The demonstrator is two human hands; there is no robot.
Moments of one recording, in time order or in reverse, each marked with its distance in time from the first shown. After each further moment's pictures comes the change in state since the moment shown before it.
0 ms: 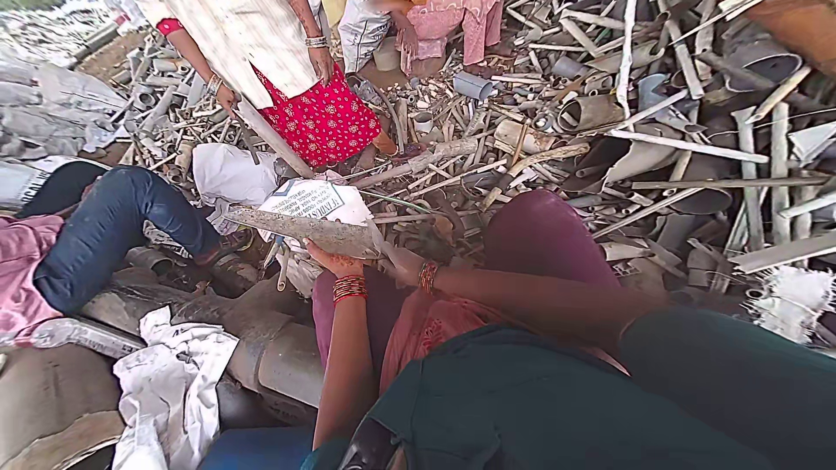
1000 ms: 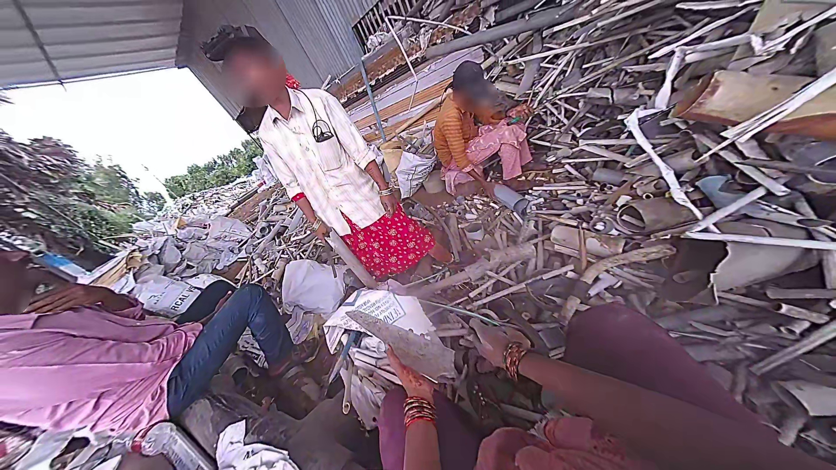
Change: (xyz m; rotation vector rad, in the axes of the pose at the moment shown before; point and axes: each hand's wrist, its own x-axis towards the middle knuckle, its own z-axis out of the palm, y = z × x) left_hand 0.007 -0.016 -0.010 -0.044 -0.116 -0.266; right_hand 0.019 0.036 -0.064 -0.071 0.179 0.210
